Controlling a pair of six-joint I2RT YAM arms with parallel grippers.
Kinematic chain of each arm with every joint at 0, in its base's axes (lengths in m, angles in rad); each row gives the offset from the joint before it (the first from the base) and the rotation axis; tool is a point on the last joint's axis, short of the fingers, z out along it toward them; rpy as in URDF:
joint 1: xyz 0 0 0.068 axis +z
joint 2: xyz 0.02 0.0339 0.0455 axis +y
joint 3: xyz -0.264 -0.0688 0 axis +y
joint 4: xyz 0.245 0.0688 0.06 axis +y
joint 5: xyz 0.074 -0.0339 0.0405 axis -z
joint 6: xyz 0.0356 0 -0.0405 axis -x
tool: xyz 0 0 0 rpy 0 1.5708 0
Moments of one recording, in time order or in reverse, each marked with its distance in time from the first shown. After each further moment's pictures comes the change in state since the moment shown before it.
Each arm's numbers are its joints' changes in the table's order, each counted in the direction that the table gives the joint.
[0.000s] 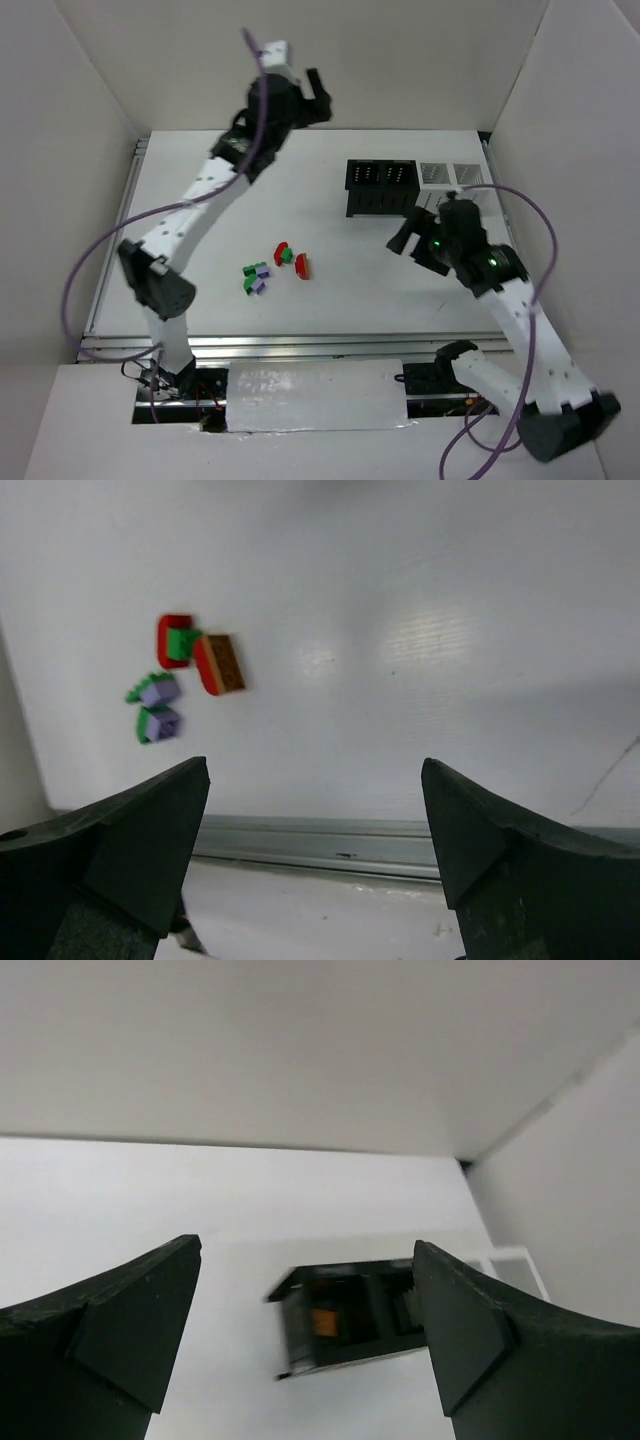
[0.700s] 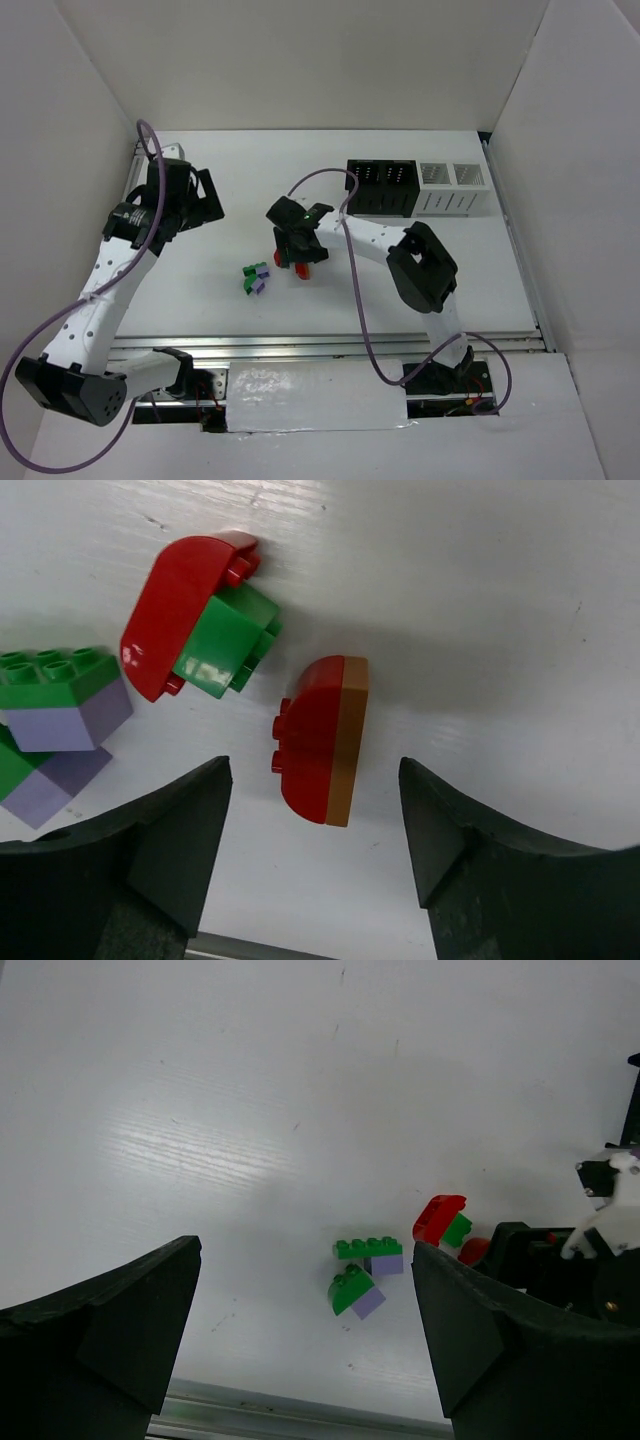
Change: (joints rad) left arm 0.359 -0.803 0.832 0.584 -0.032 0.038; right arm 0.632 1.231 -0.608 -0.148 0.261 0.094
